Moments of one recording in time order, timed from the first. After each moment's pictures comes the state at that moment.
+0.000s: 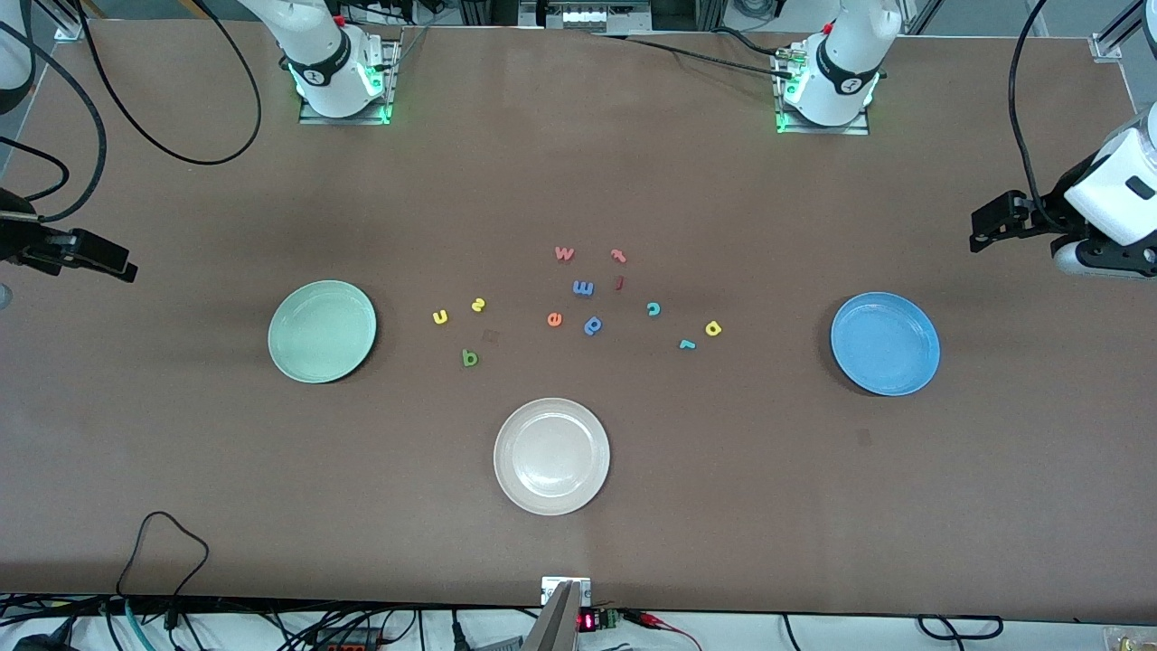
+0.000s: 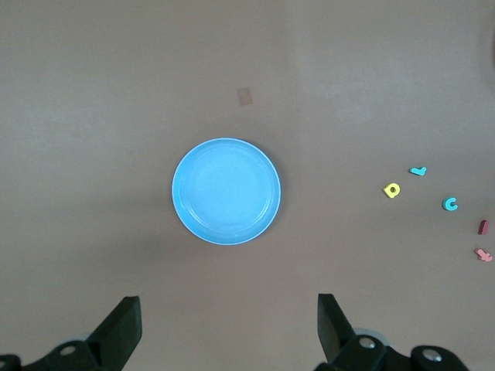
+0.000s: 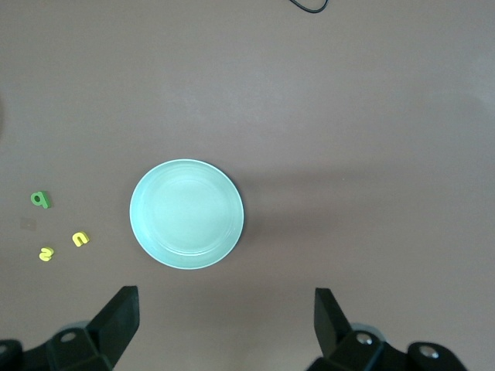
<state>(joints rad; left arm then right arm) 0.00 0.05 -0.02 -1.58 0.02 1.59 0.06 -0.01 0.15 -0.07 -1.53 0.00 1.66 0.00</state>
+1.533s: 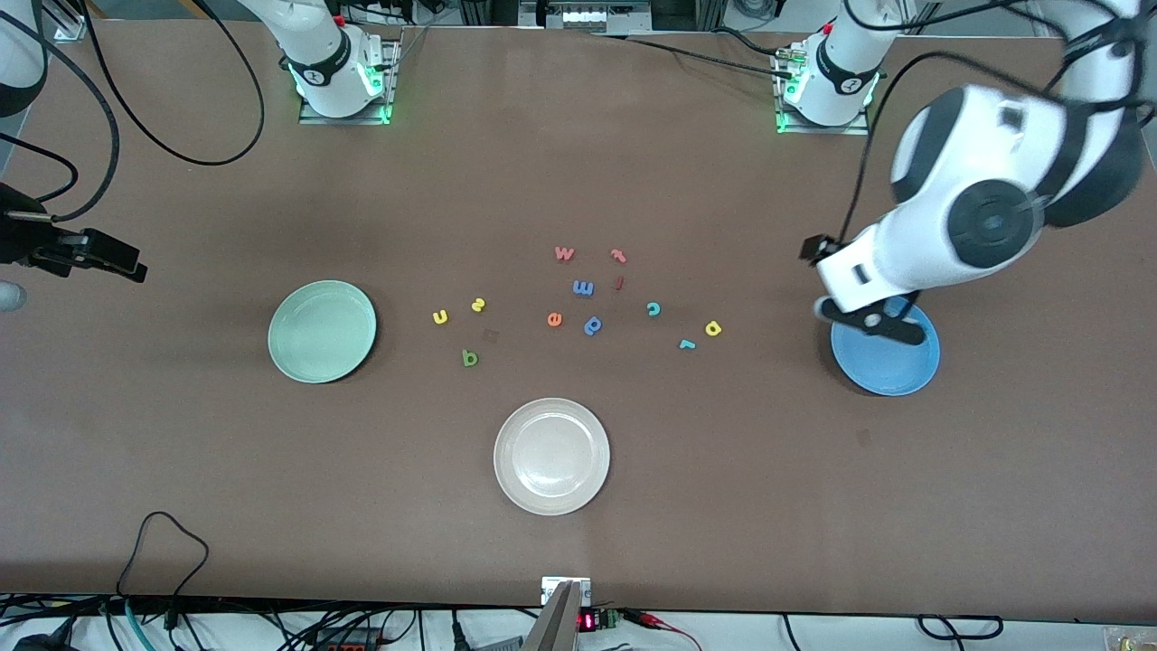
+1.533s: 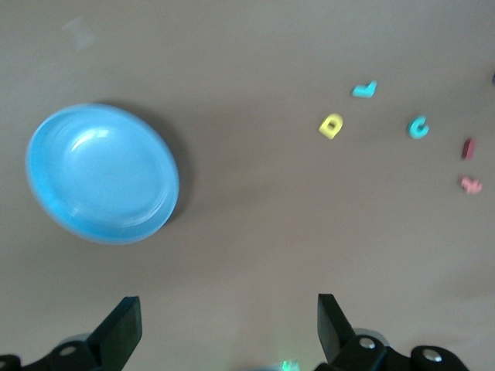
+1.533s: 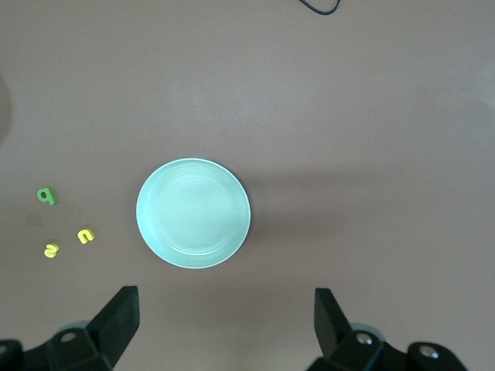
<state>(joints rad) -0.25 0.32 -0.06 -1.59 0.01 1.61 0.00 0.00 0.15 -0.06 -1.53 0.00 1.66 0.00</state>
